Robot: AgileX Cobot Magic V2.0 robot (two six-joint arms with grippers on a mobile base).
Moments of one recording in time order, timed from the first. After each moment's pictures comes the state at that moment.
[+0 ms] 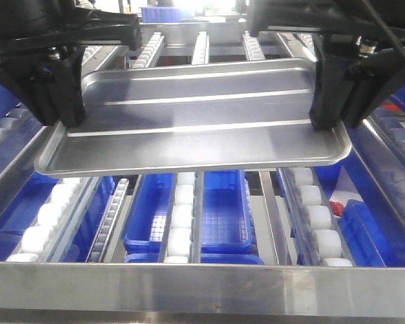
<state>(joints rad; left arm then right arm) -0.72 1.52 -1.21 0.24 0.95 -0.64 0.65 1.38 -1.08 -0.23 0.91 0.79</state>
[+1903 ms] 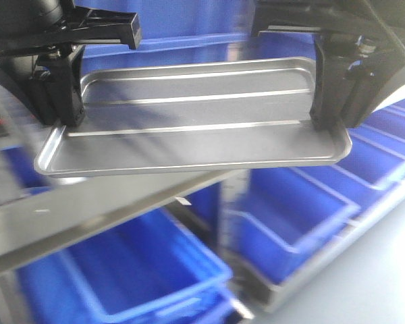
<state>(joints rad) -0.72 1.51 -1.21 0.24 0.95 -0.64 0.65 1.37 -1.08 -0.23 0.91 0.79</state>
